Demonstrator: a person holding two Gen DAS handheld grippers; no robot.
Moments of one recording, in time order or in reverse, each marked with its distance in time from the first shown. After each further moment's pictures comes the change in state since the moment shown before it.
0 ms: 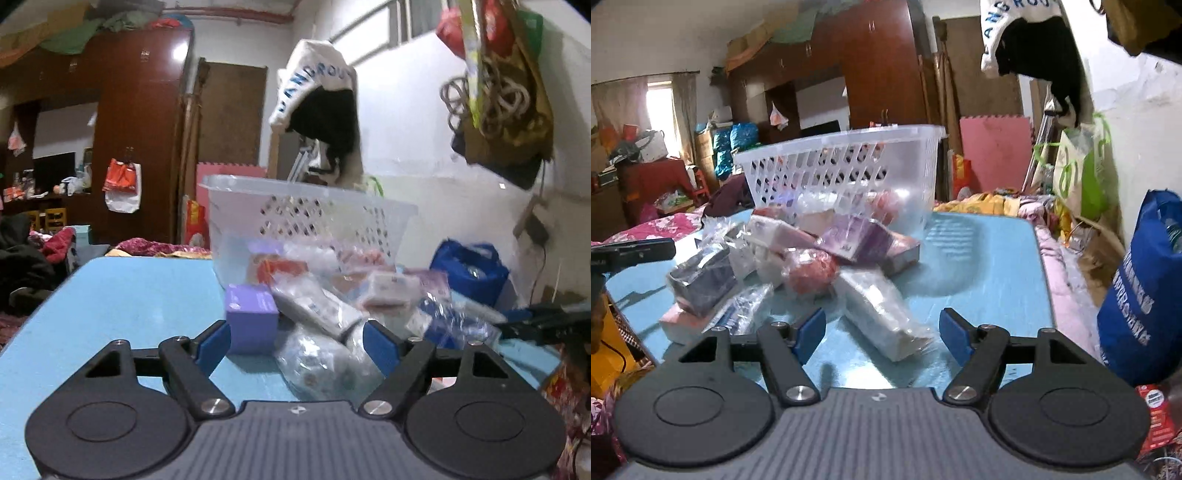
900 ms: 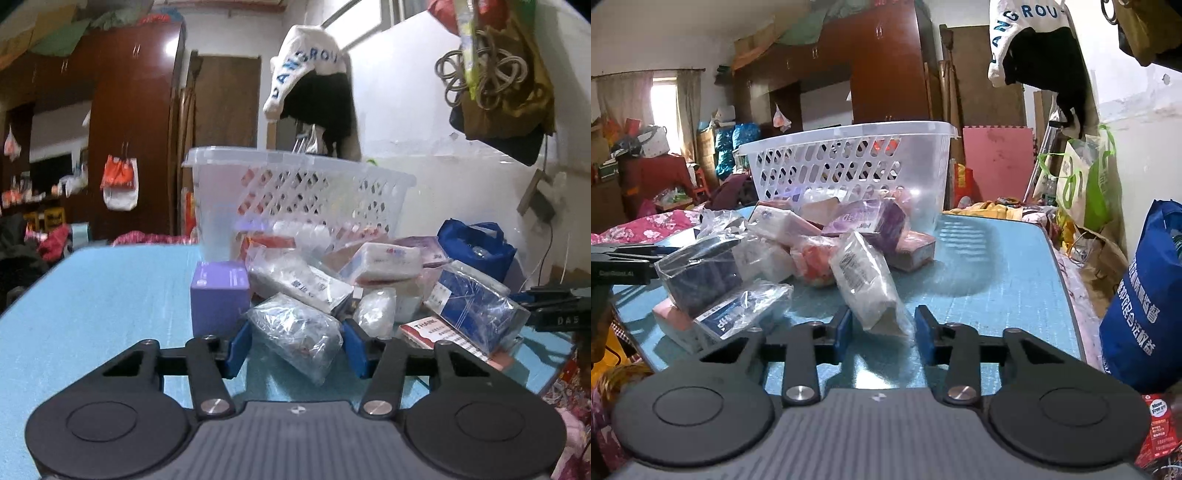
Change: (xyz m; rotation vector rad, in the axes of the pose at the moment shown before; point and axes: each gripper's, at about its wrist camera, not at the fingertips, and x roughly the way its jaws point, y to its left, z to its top) left arm 0.017 -0.020 -0.022 0.041 0.011 0.023; right arm 0.000 0.010 -0.017 -0.033 -0.052 0.000
